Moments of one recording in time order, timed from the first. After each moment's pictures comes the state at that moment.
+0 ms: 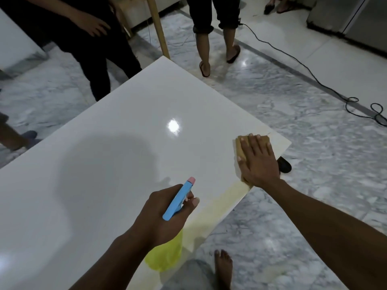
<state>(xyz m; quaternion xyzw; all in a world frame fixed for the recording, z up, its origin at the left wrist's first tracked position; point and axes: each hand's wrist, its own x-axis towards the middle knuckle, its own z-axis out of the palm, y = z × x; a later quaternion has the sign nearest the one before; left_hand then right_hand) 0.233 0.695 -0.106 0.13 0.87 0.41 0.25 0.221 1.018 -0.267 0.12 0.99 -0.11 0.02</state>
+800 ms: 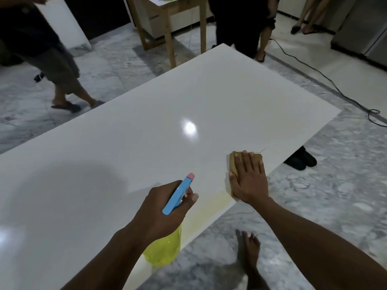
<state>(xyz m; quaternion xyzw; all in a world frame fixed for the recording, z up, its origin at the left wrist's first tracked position) 0.384 0.401 -0.097 0.12 0.86 0.46 0.17 0.363 0.692 -0.278 0.10 0.99 -0.12 0.01</state>
